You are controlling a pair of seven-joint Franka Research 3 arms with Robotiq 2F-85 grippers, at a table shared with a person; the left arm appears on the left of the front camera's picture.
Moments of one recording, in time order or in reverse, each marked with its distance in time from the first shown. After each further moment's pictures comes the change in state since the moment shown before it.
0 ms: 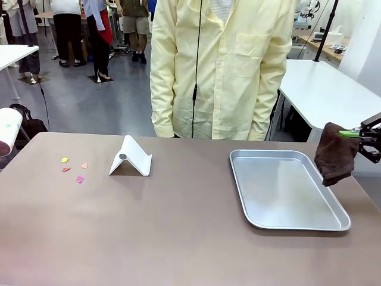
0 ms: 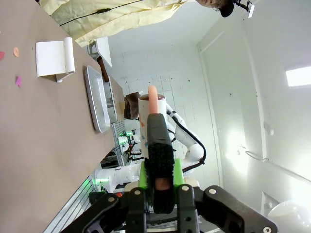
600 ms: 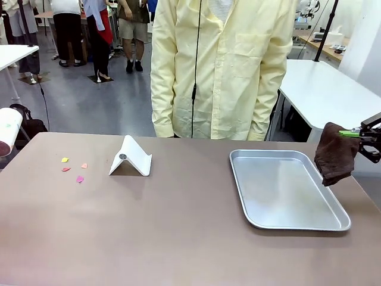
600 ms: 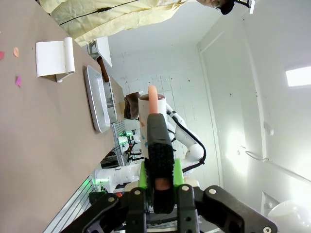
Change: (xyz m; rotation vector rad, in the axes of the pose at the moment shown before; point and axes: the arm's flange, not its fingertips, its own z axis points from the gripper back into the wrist) left arm 0.000 0.000 0.000 0.000 0.000 0.000; right arm 0.000 0.000 0.000 0.001 0.000 0.000
